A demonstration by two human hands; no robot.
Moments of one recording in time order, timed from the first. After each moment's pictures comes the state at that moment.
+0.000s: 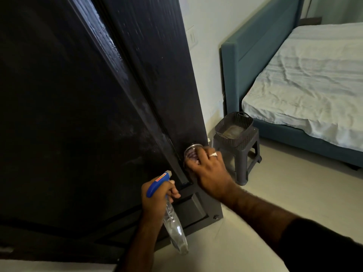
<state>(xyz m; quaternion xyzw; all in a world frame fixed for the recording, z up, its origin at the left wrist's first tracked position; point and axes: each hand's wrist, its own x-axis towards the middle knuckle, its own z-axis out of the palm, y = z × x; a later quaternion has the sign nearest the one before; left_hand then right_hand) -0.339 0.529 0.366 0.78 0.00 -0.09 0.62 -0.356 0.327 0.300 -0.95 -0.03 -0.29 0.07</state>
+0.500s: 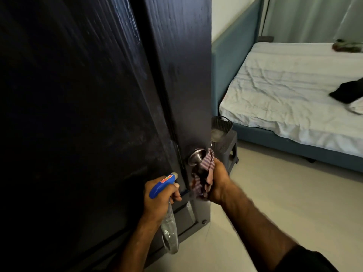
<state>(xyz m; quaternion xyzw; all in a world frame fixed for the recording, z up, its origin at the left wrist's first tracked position) -0.284 0.555 0.369 0.74 -0.17 -0.16 0.63 -0.324 0.373 0.337 -0.23 0.40 -0.09 0.88</state>
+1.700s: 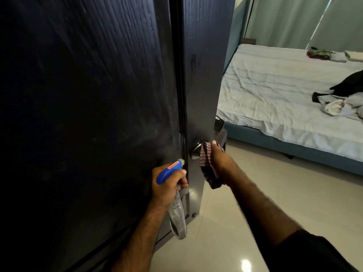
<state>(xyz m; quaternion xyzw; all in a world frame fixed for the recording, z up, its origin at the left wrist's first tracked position) -0.236 0.548 0.370 0.68 -0.21 -0.19 0.67 -0.286 0.341 0.334 -0.57 0.46 -0.08 0.68</state>
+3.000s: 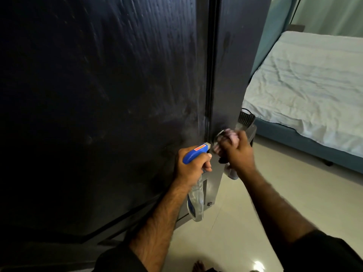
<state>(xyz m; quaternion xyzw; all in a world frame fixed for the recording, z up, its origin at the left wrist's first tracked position) -0.227 0.541 0.379 0.68 -0.20 -0.18 0.68 -0.272 0.364 0.315 -0.69 0.33 -0.25 0.60</state>
